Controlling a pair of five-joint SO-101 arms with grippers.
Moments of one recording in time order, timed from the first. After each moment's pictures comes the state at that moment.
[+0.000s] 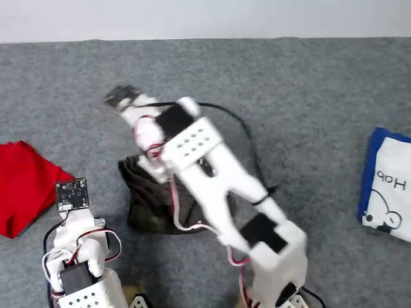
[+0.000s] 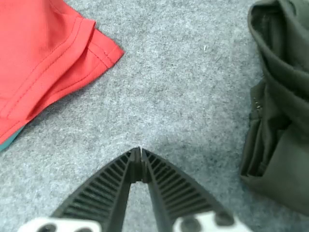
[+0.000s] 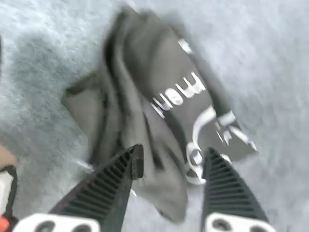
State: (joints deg) left arm -27.0 -103.1 96.6 72.0 -6.1; right arm -42.4 16.5 -30.2 100.7 9.6
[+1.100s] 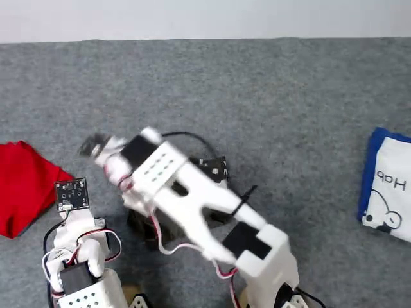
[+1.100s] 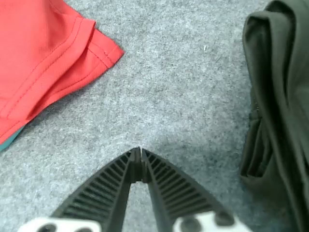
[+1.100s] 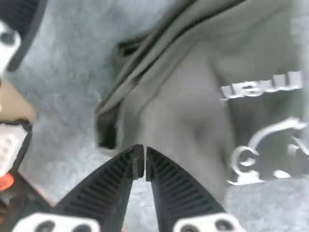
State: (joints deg) left arm -27.0 -103.1 96.6 72.0 -6.1; right arm -52.5 20.4 -26.4 100.5 11.6
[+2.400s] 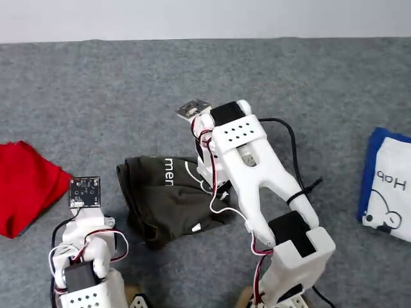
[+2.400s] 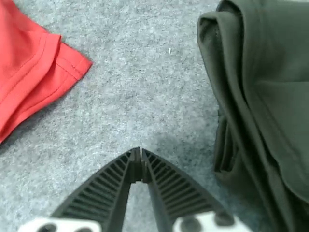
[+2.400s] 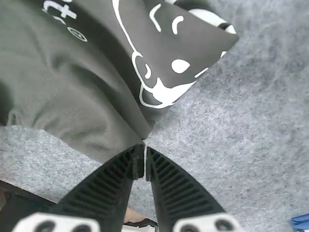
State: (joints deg) left arm -20.4 -103.1 96.6 72.0 -6.1; right arm -27.6 11.3 -5.3 97.8 11.6
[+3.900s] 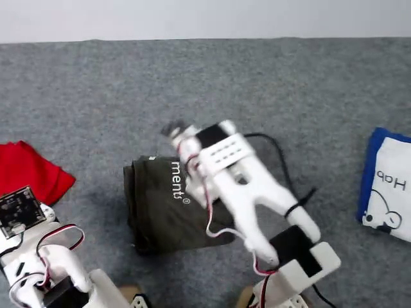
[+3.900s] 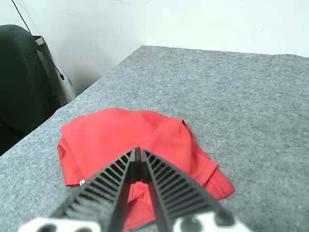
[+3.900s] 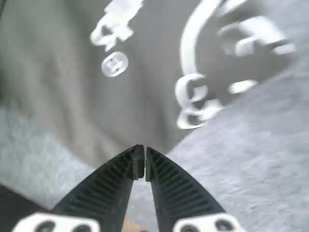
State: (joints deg) left arm -45.3 -103.5 76.1 59.1 -8.3; right arm -31.6 4.7 5.0 90.0 13.4
